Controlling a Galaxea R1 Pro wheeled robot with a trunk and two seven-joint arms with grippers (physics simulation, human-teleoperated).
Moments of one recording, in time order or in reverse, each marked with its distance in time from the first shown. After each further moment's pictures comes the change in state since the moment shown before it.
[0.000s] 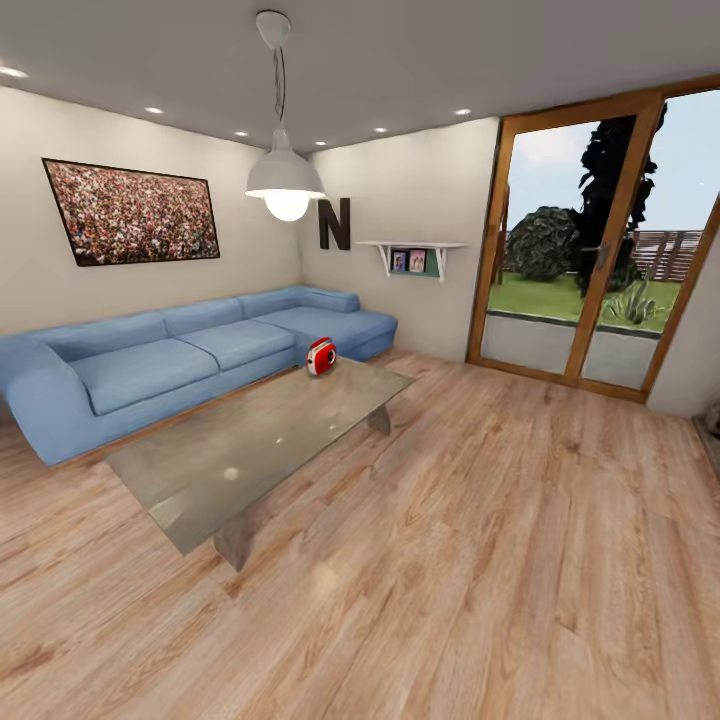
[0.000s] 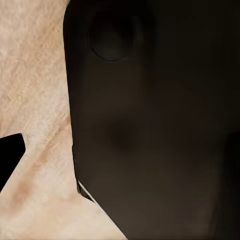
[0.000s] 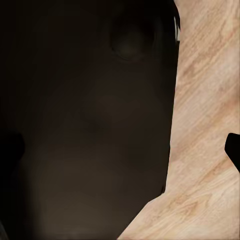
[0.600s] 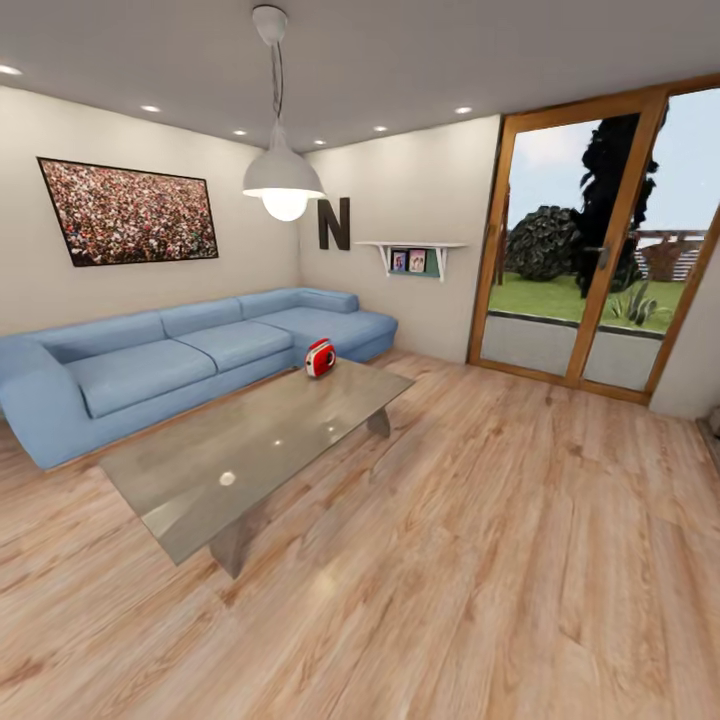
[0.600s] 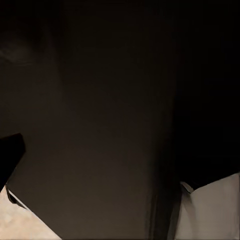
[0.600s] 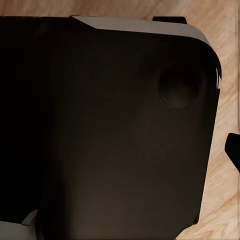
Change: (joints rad) left arm 0.029 -0.097 -0.009 -0.022 0.000 -0.040 -0.002; right arm -0.066 0.059 0.004 0.018 0.001 0.001 -0.005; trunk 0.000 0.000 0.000
